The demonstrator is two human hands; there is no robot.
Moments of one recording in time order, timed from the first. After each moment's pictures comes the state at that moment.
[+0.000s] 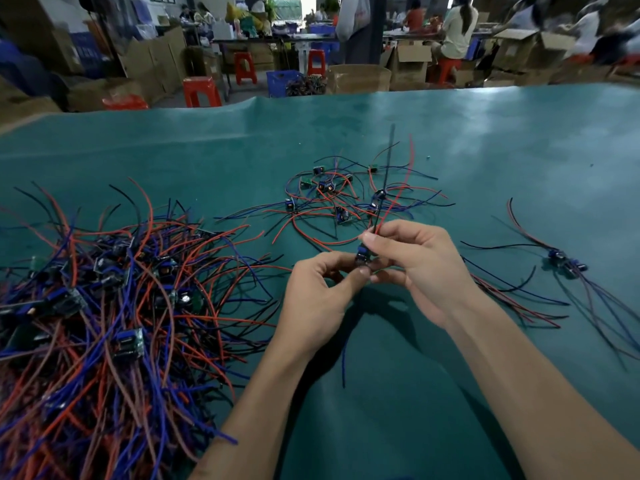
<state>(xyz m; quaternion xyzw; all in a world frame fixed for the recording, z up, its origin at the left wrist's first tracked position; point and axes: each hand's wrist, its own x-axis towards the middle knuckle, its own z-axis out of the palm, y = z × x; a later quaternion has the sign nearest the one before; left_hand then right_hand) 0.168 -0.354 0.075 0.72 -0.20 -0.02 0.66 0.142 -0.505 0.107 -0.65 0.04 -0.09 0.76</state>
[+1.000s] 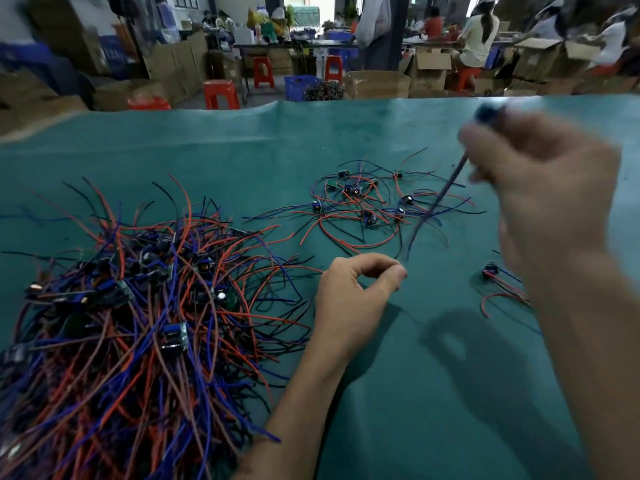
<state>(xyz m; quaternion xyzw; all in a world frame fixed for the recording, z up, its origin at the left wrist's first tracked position) 0.169 -0.358 0.070 0.75 -0.18 0.01 0.64 0.137 -0.497 0.197 -0.66 -0.02 -0.42 0.62</state>
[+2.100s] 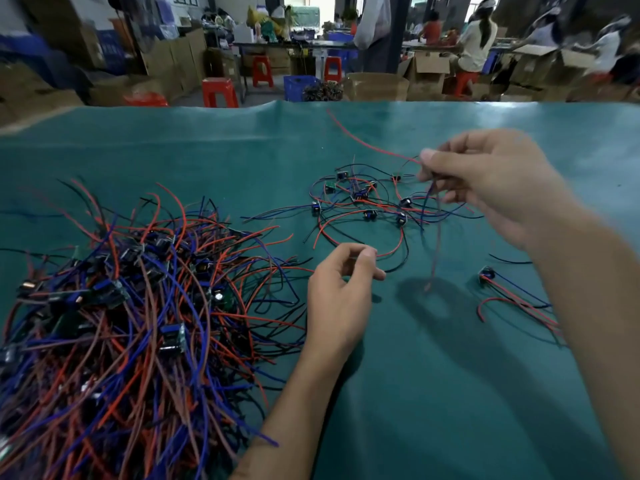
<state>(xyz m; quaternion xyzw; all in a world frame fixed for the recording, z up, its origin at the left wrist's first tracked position) 0.172 -0.357 0.073 0.68 -0.11 0.03 0.72 0.177 -0.525 0.205 -0.79 0.06 -0.19 0.58</state>
